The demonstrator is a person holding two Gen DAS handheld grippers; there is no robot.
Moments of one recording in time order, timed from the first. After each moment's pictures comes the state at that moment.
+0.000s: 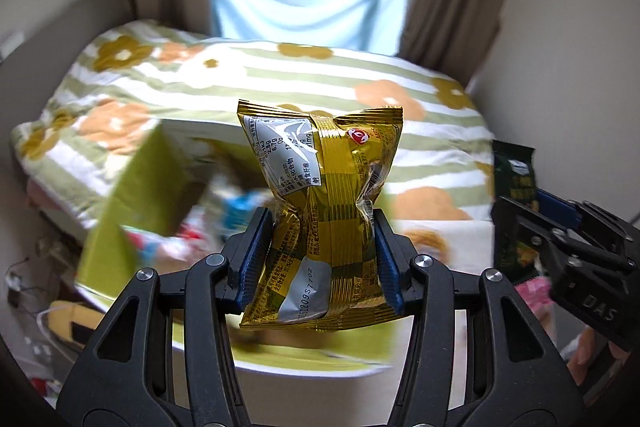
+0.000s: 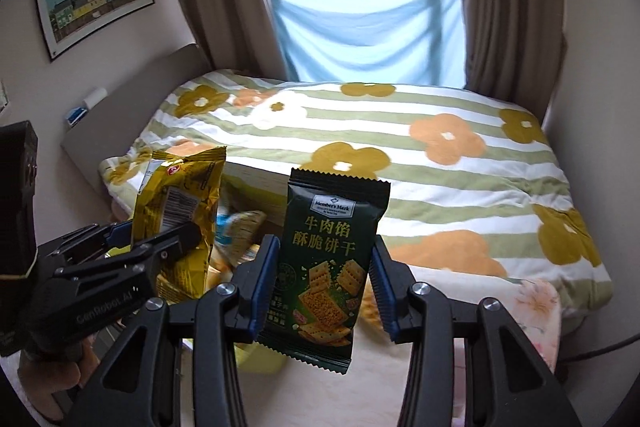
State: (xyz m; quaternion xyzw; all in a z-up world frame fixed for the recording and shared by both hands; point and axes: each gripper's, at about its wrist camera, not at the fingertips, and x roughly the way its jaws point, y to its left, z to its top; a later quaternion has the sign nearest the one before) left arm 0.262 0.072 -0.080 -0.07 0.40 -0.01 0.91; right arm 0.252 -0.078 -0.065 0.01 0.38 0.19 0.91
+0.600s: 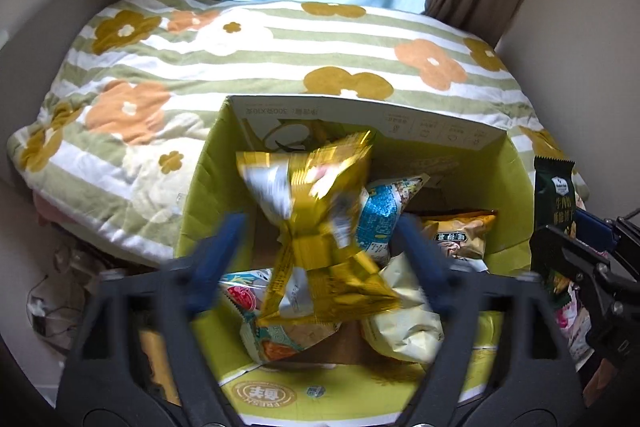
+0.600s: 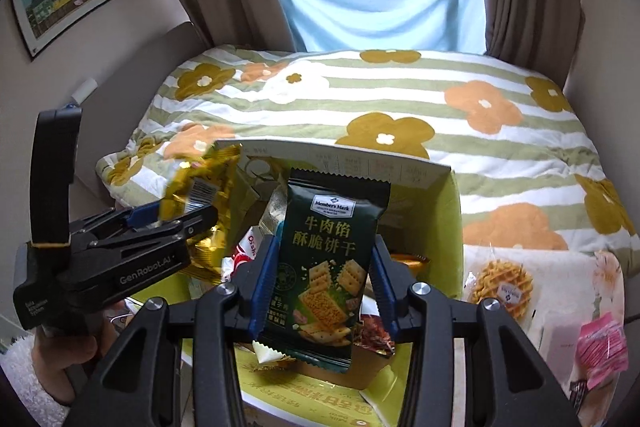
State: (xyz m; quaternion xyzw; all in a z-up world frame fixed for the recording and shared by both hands) left arm 0.333 0.191 -0.144 -0.03 0.47 -0.03 0.88; right arm 0.286 0.033 -0.114 0.03 0.44 0.16 0.88
